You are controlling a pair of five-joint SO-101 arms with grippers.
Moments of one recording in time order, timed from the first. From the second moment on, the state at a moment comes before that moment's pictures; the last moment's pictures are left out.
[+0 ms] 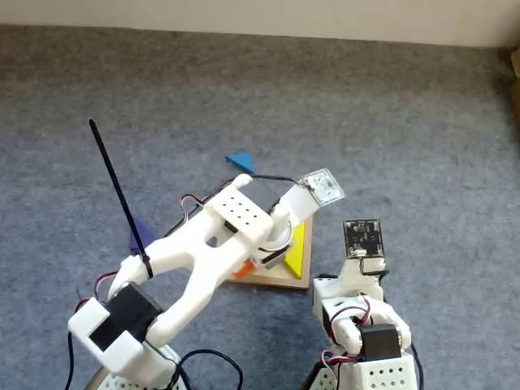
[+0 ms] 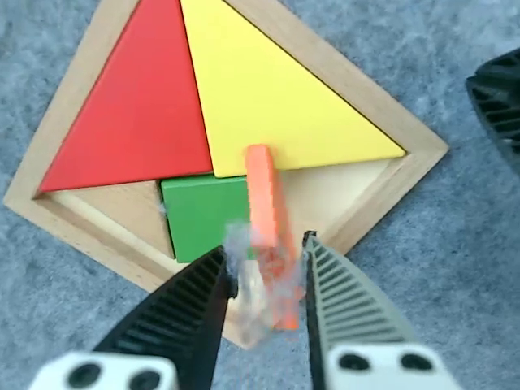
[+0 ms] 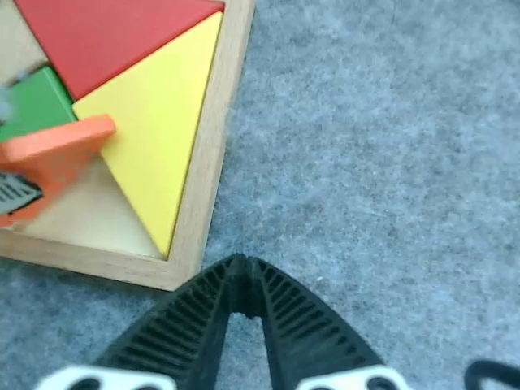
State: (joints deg) left arm 33.8 2.2 21.8 71.0 -12.7; right arm -12.5 -104.3 96.0 71.3 -1.0
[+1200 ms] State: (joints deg) left arm 25.9 2.2 22.1 66.4 -8.9; right arm -12.5 -104.3 96.0 71.3 -1.0
